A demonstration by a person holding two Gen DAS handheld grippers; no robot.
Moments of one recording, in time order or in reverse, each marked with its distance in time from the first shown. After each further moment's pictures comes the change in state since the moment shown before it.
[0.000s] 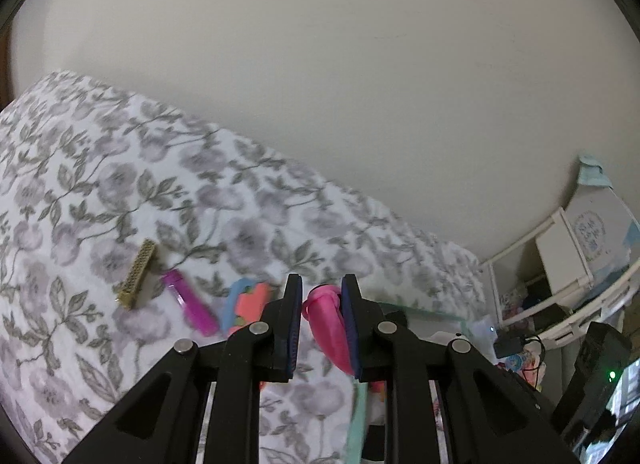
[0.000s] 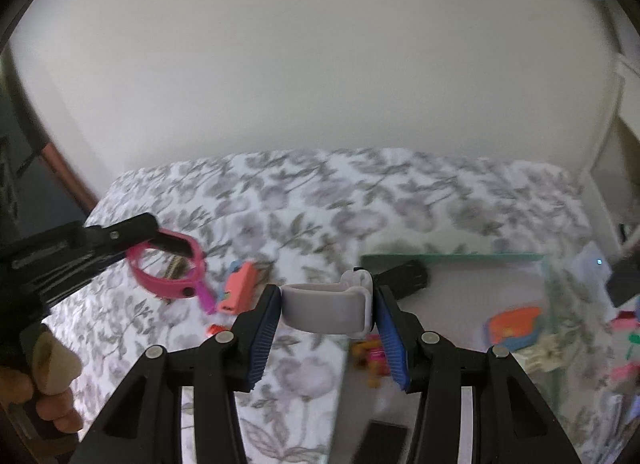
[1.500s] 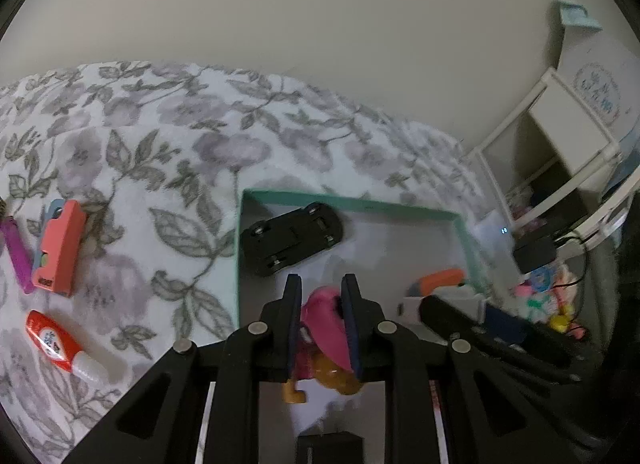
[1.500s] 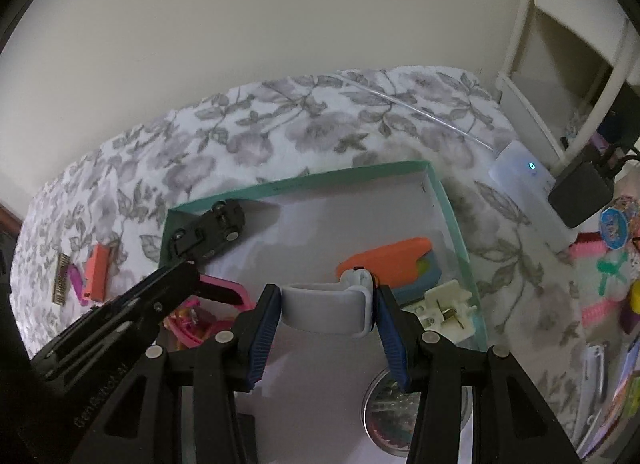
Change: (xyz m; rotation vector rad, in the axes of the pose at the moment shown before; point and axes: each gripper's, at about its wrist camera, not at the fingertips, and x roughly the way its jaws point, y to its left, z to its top) left arm 0.136 -0.103 -0.105 0.225 0.210 -0.025; right arm 0.044 -0.120 -0.039 0.179 0.167 -0.210
